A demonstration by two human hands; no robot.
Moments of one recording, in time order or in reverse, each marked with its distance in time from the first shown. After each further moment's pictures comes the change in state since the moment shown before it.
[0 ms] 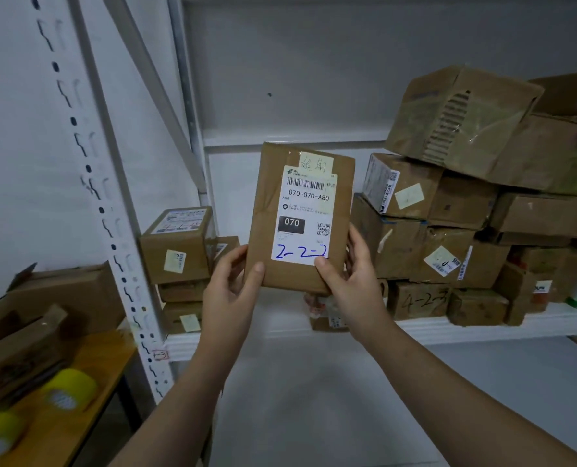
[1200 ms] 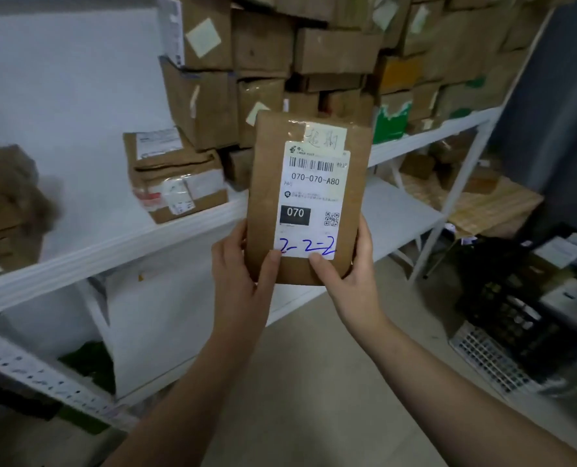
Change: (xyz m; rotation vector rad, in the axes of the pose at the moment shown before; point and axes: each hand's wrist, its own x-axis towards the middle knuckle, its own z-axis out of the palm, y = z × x) left_hand -0.190 -0.036 0.122 0.051 -0.465 0.082; right_hand -0.219 0.000 -0.148 -0.162 0.450 0.125
